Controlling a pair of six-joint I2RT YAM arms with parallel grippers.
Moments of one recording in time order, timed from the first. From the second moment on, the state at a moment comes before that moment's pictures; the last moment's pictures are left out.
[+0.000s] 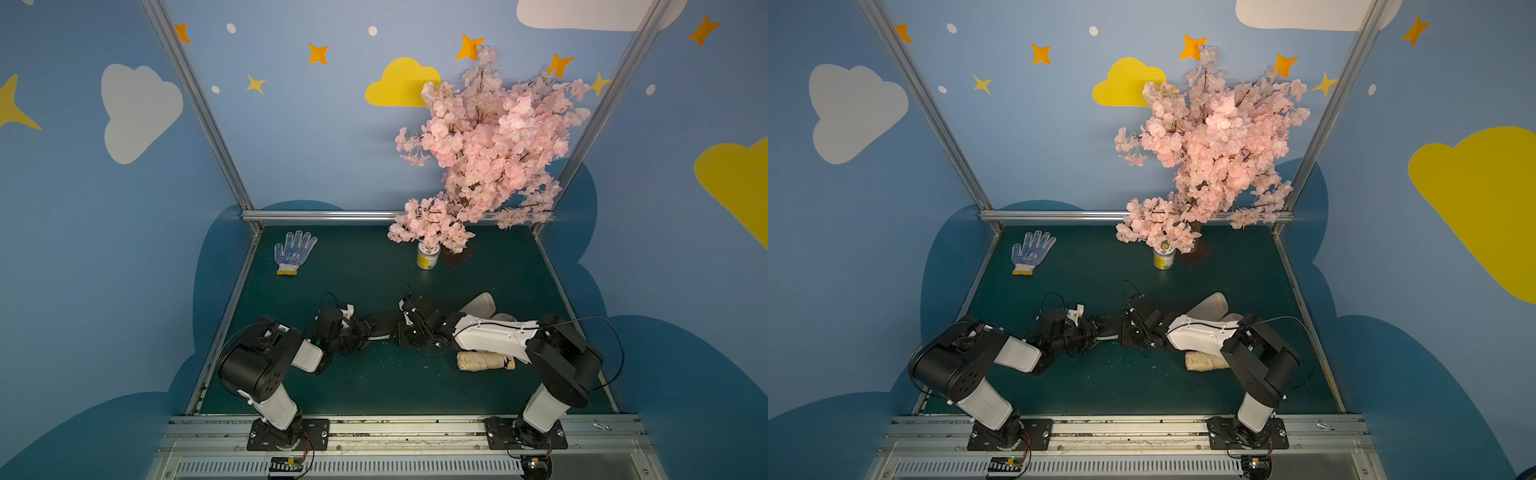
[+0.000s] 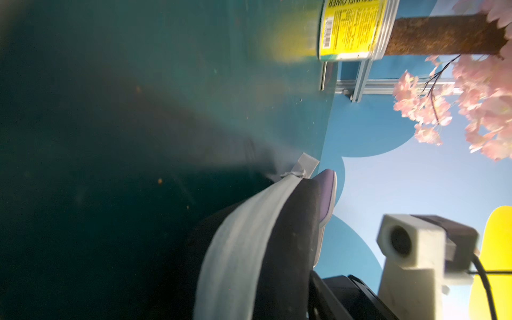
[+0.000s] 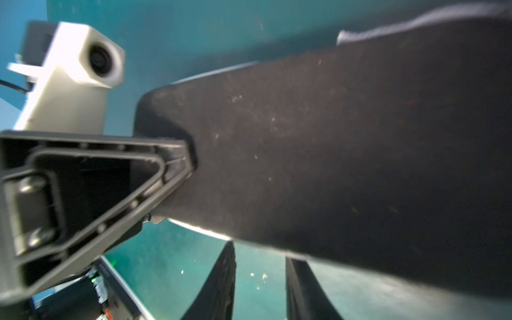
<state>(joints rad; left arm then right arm) -0.41 1.64 0.31 0.78 0.56 -1.24 0.92 1.71 0.93 -0.17 -0.16 0.82</state>
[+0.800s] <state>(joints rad) -0.32 1.39 0.87 -0.51 0.43 -0.60 0.76 1.77 0.97 -0.17 -0.46 0.97</state>
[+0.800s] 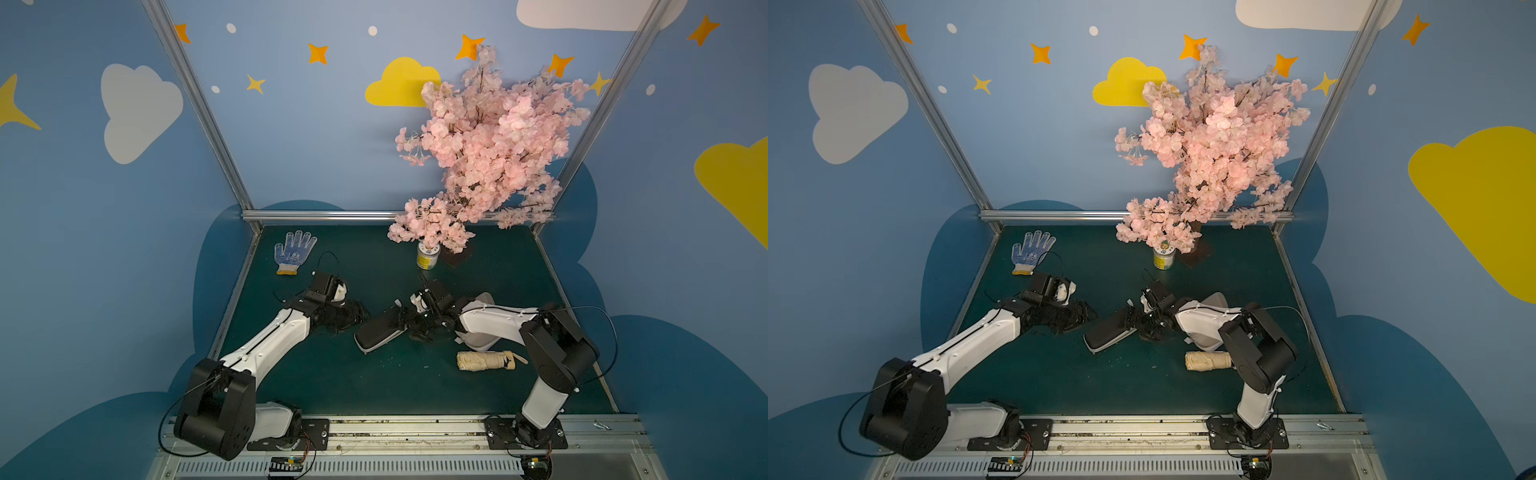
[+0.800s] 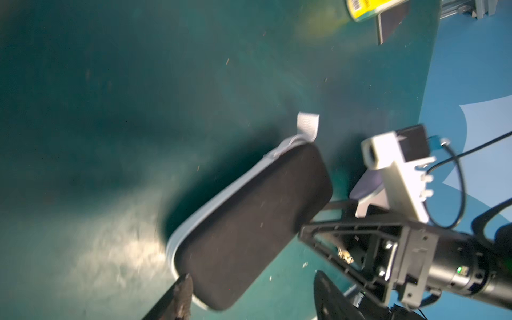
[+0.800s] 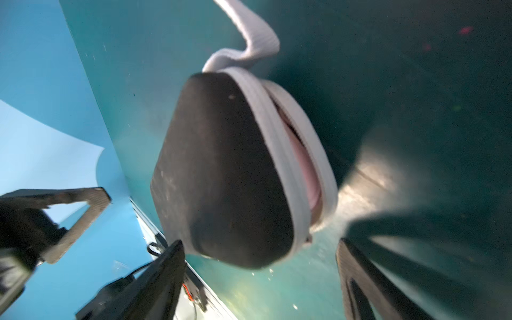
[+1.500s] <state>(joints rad) -0.30 1.71 0.74 -0.07 0.81 -0.76 0.74 1.92 0.98 0.18 -0.47 0.98</state>
